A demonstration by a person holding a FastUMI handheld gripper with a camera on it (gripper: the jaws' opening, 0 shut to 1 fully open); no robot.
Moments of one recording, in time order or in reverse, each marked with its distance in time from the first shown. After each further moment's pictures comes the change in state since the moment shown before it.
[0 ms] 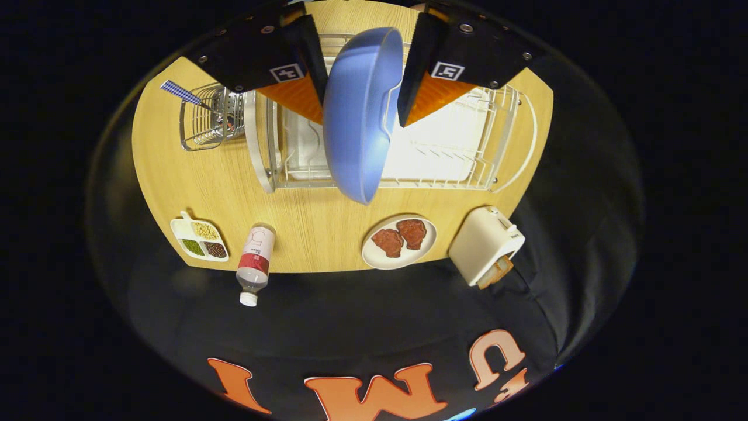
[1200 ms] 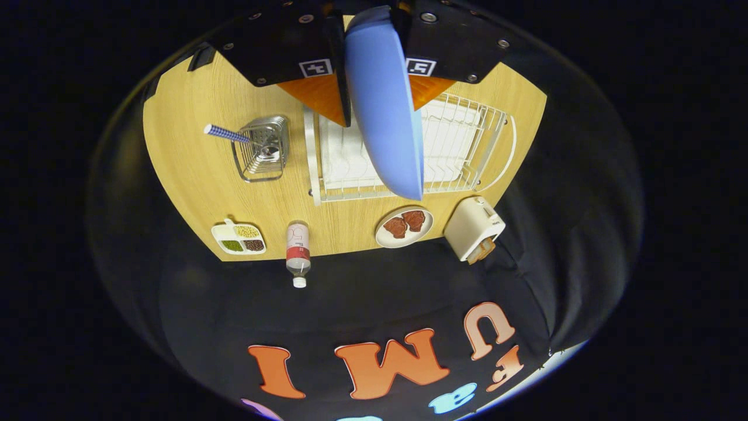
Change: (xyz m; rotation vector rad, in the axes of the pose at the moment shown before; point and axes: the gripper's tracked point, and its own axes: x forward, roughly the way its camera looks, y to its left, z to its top) arm -0.114 -0.037 -0.058 0.053 -0.189 0.048
